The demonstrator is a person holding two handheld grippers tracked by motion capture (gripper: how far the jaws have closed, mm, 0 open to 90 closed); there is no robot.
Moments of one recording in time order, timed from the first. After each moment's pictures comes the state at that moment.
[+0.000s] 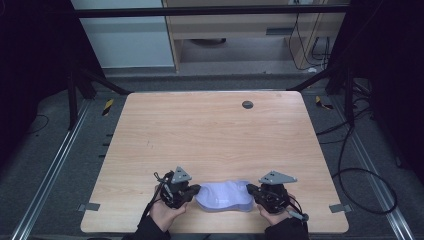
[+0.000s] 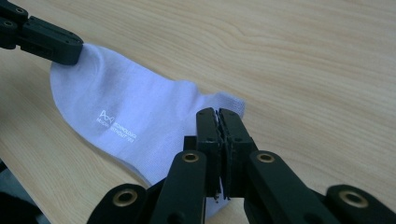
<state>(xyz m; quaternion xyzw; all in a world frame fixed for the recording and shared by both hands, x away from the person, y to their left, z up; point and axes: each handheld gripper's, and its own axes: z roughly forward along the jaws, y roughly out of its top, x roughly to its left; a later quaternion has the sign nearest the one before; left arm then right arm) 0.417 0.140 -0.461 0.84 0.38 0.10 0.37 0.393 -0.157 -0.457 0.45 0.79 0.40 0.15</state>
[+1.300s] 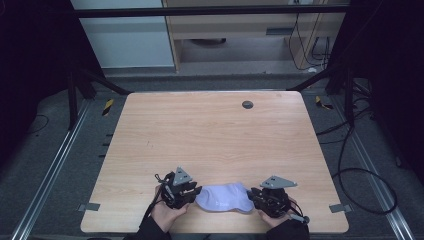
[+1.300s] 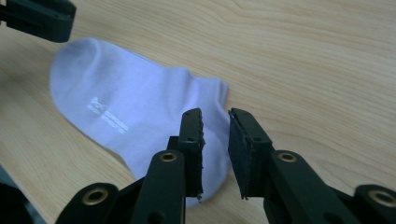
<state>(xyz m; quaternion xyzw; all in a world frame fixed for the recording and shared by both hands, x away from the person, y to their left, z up) 0.416 0.138 -0.464 0.84 0.37 0.13 0.38 0.388 -0.162 -0.474 0.45 0.79 0.39 0.14</state>
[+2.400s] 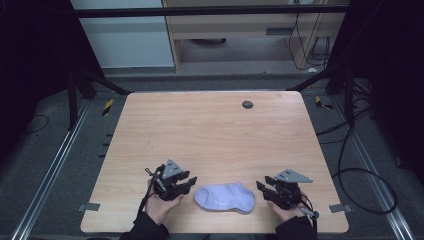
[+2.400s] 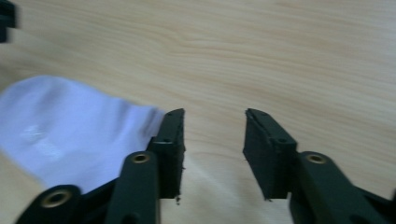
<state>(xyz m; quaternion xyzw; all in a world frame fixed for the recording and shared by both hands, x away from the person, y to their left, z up) 0.437 0.164 -0.460 0.81 0.39 0.16 0.41 0.407 -0.198 -0.480 0.48 0.75 0.42 0.19</state>
